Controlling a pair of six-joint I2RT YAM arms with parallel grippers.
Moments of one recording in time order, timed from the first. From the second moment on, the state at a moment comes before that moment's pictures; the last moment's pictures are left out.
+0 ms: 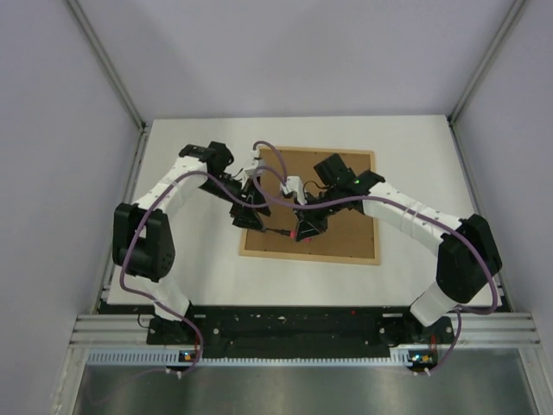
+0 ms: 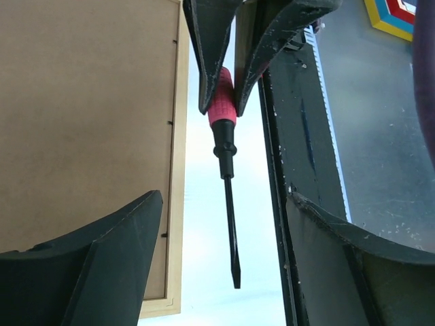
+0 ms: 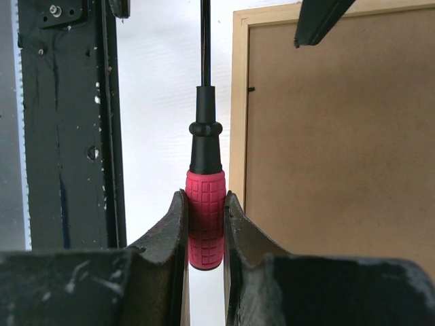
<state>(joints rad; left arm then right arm) -0.28 1.74 1.44 -1.25 1.21 1.08 0.68 1.59 1.25 -0.66 -0.73 -0.50</state>
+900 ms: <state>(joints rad) -0.36 1.75 1.38 -1.06 1.15 0.82 0.67 1.45 1.20 -0.64 -0.55 -0.59</state>
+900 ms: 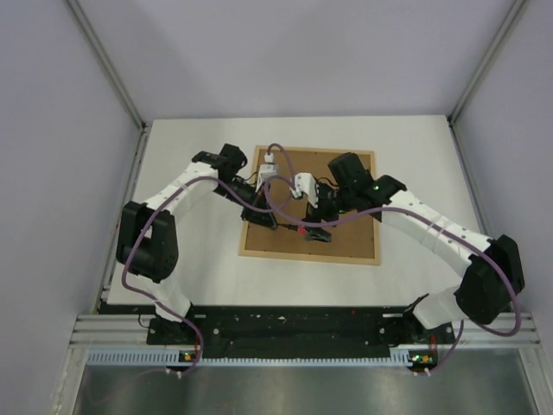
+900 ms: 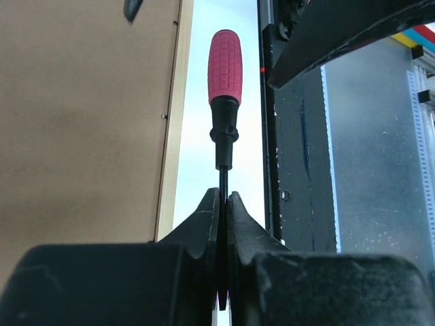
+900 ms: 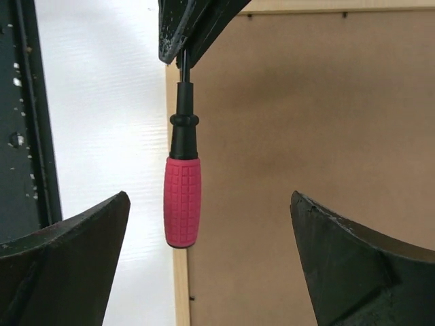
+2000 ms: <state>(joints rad) -0.35 1.86 1.40 -0.99 1.32 0.56 0.84 1.36 0.86 -0.10 -0.21 -0.76</state>
